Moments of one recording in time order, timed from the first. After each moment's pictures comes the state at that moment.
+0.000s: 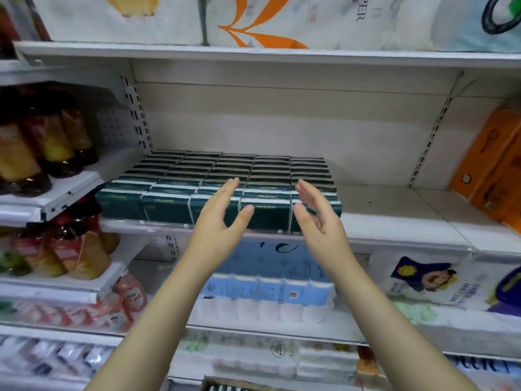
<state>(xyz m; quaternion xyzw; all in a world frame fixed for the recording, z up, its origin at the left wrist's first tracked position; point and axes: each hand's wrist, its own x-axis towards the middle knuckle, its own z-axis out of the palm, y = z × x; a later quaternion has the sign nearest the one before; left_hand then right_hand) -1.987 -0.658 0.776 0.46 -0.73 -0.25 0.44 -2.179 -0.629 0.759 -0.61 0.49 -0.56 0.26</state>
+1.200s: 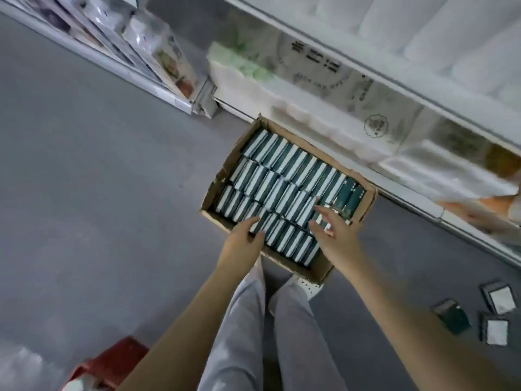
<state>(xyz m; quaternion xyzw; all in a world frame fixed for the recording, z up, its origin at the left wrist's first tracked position) -1.925 -0.476 0.154 0.77 -0.33 -0.54 0.09 -2.120 -0.526 0.161 -0.52 0.67 0.00 0.53</state>
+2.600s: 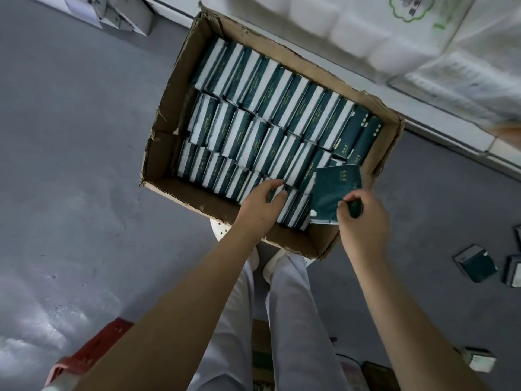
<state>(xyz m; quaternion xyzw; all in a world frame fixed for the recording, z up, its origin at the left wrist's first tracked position) -2.007 -0.493 -0.021 0.69 -0.31 -0.65 0.08 -2.191 -0.480 -0.007 -0.46 0.82 -0.05 0.34</state>
